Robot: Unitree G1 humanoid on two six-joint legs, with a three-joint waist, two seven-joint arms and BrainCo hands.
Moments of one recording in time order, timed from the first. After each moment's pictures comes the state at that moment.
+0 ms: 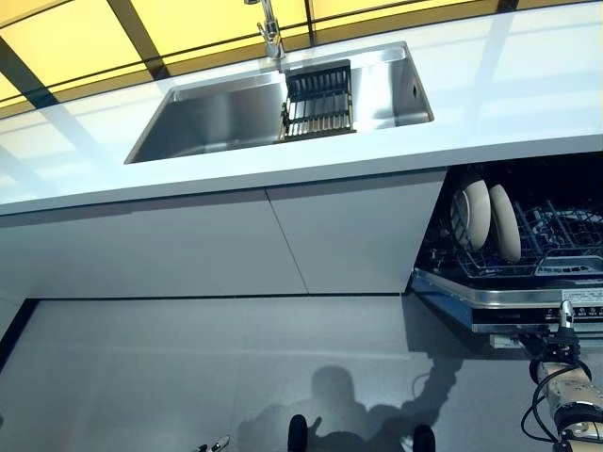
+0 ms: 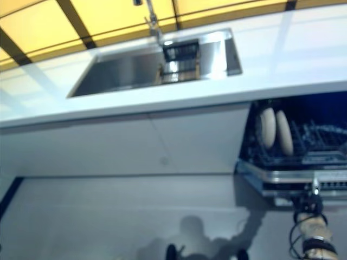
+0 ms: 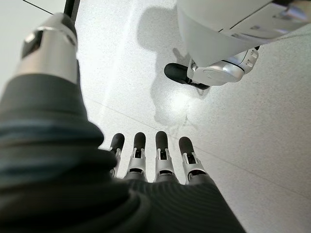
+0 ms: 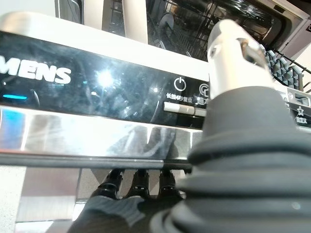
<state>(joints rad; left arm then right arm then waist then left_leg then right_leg) 0.00 0.25 -0.10 1.12 -0.52 -0.01 -0.07 -0.38 -0.65 -0.26 1.04 1.64 0.04 0.03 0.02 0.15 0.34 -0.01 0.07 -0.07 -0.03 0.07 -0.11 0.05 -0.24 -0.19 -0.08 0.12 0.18</state>
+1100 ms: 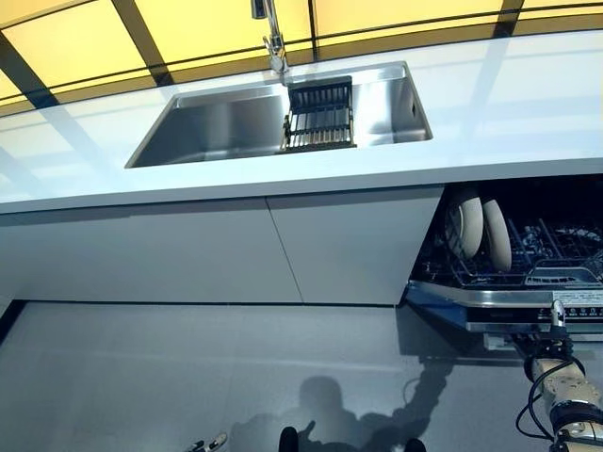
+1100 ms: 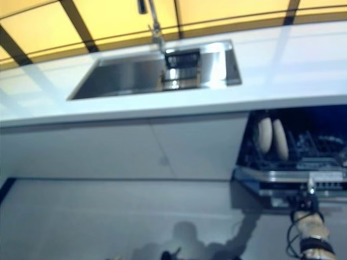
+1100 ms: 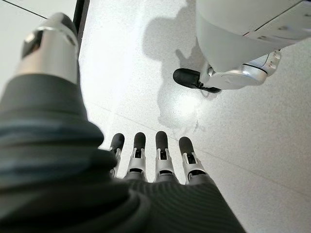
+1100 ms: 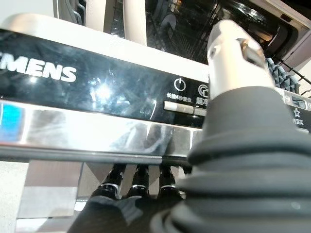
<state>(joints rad) -0.01 0.25 -0.06 1.11 -0.44 -0.01 -0.07 -0.37 -0.64 -0.29 0.96 1.60 0.07 -0.09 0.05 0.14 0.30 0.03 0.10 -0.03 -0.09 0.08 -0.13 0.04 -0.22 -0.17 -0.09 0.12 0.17</state>
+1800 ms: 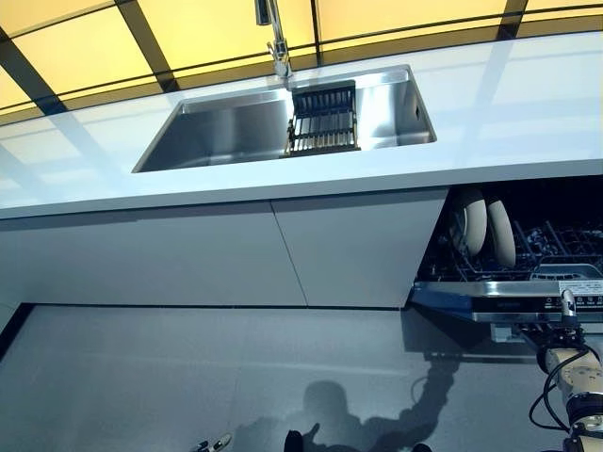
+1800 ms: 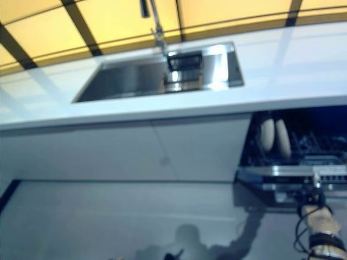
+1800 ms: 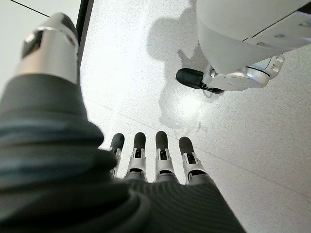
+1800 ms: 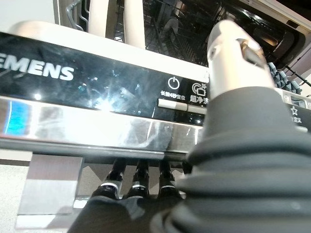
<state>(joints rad) -0.01 0.23 -0.06 1.12 -0.45 -0.02 -0.07 -0.39 -0.70 -0.30 0.95 1.60 0.14 -0.14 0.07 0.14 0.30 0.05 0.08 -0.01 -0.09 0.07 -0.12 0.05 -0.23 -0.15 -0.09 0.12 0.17</state>
